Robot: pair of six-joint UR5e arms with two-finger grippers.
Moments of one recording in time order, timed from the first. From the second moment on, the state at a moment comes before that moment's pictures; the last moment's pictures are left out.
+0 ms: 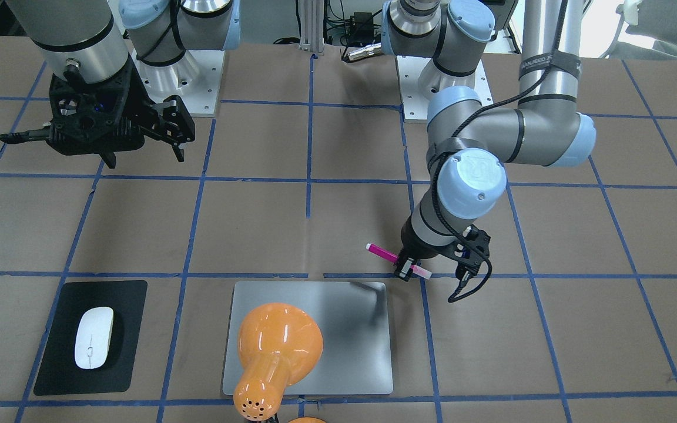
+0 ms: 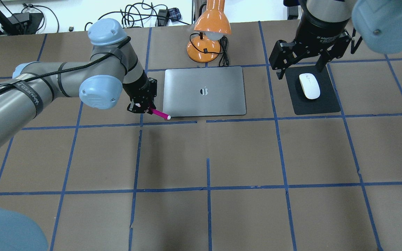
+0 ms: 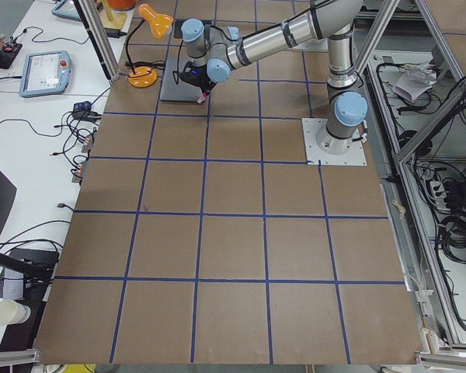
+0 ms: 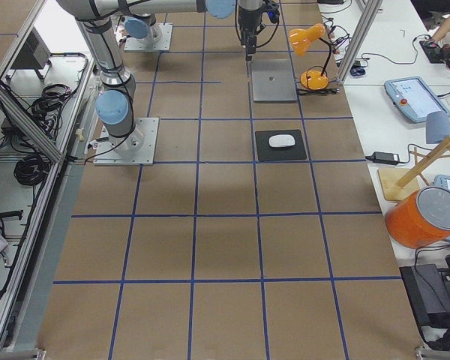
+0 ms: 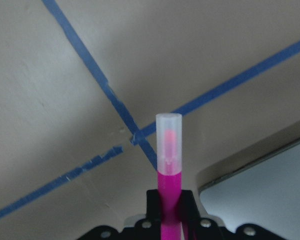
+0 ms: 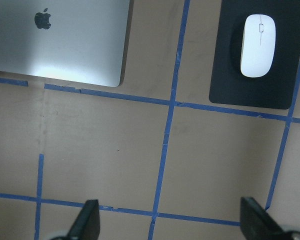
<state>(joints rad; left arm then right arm) -1.67 -1.95 -1.73 -1.11 1.49 -1.22 1.61 -1.51 1.51 -1.57 -1.58 -0.10</state>
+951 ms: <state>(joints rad) -1.92 -2.03 -1.73 -1.02 1.49 -1.69 1.57 -1.51 1.51 -1.58 -1.58 -0.10</state>
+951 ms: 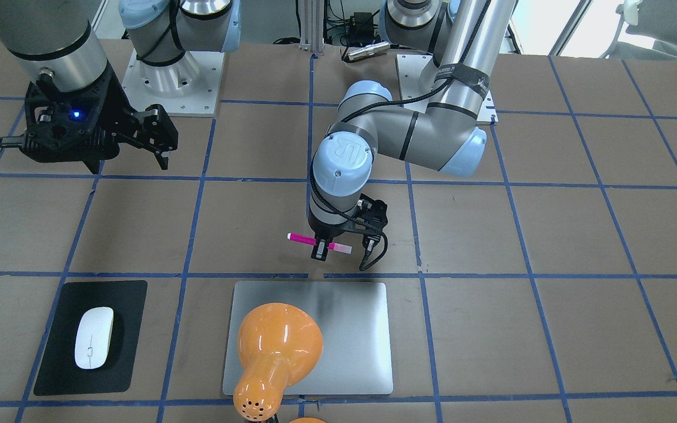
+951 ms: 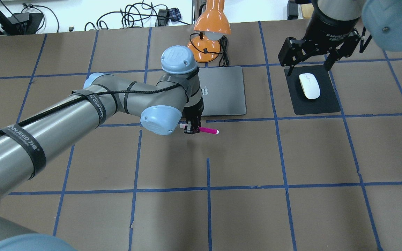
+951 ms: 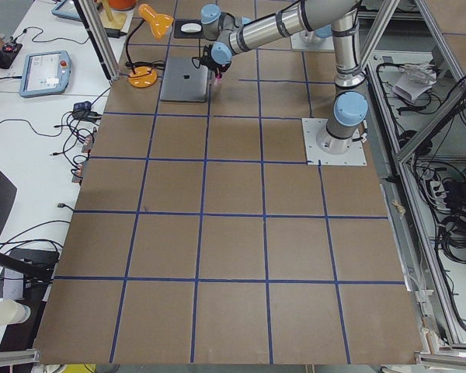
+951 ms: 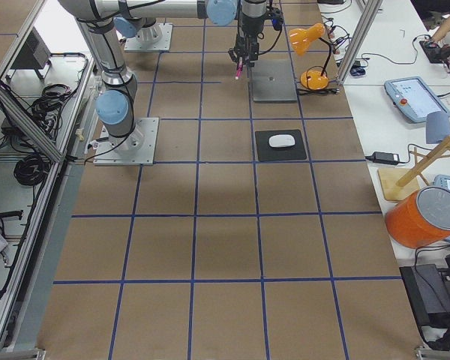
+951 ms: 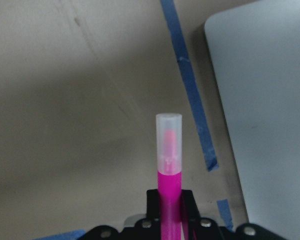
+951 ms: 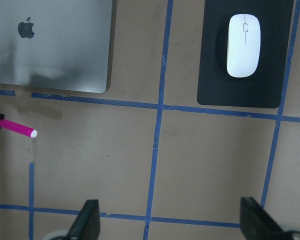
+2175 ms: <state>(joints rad) -1.94 -2.07 -1.73 -1.02 1.48 -1.71 1.57 -1.51 1.51 -1.58 -1.58 -0.10</state>
